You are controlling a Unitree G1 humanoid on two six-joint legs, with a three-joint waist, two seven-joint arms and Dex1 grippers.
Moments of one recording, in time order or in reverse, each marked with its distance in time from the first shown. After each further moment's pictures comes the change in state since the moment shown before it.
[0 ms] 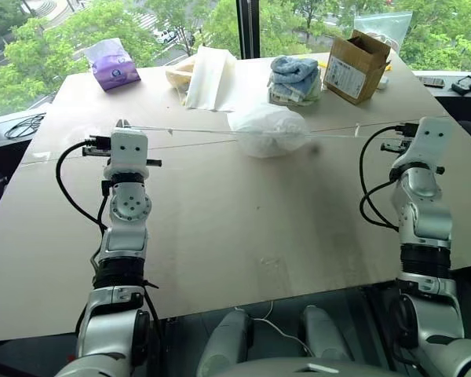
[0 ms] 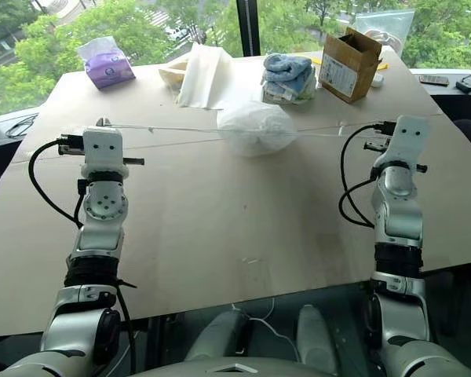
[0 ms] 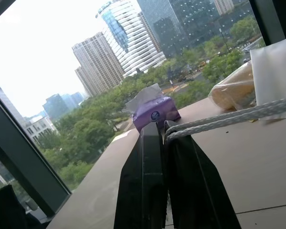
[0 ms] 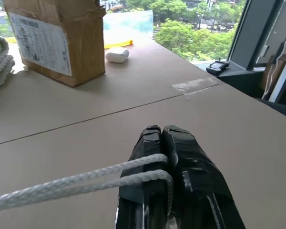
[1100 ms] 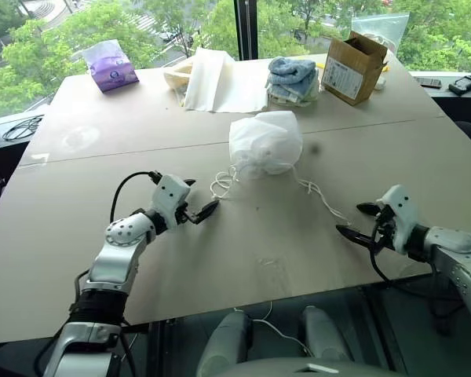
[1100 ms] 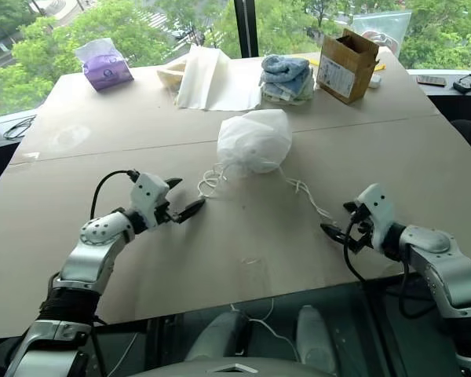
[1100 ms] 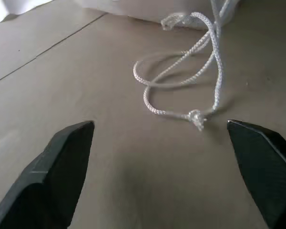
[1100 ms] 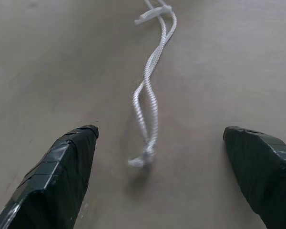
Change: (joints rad) left arm 0.301 0.195 -0.187 -0.232 -0.442 0.191 -1.033; right arm 0.568 -0.548 0.254 -0.370 0.370 0.097 1.029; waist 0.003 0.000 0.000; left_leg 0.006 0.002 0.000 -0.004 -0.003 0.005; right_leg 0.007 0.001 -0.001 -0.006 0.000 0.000
